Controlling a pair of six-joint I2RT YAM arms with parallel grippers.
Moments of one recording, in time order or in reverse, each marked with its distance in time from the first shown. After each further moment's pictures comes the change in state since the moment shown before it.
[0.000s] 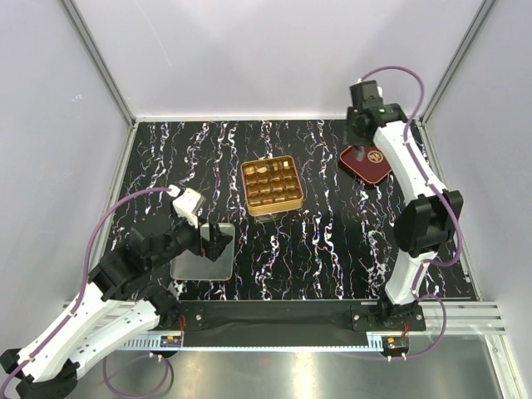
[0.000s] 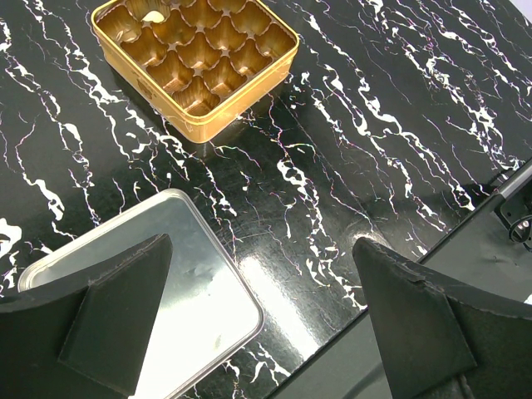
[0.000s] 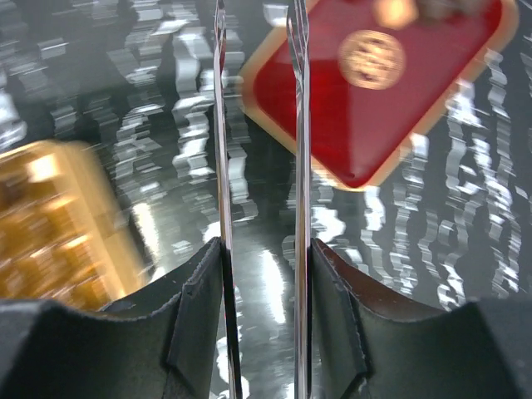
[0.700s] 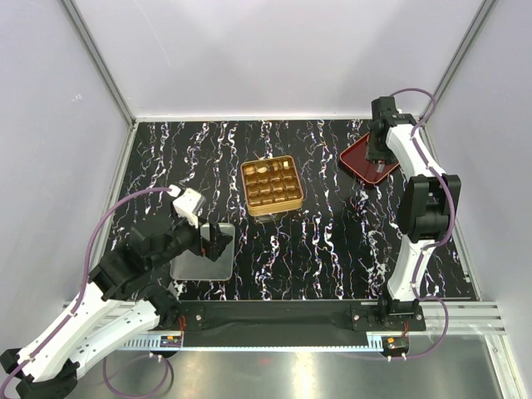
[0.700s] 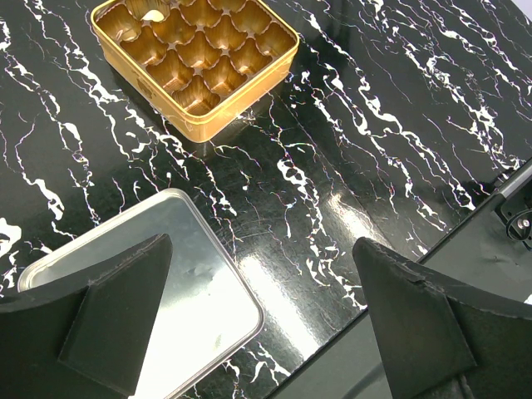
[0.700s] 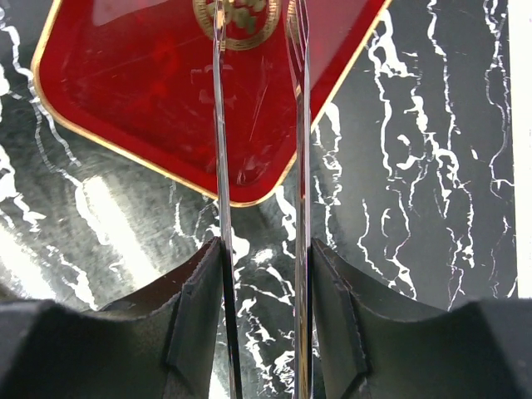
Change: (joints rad) left arm 0.000 0.002 0.000 0.000 0.000 0.000; right arm -0.203 0.132 -0.116 0.046 0.032 -0.036
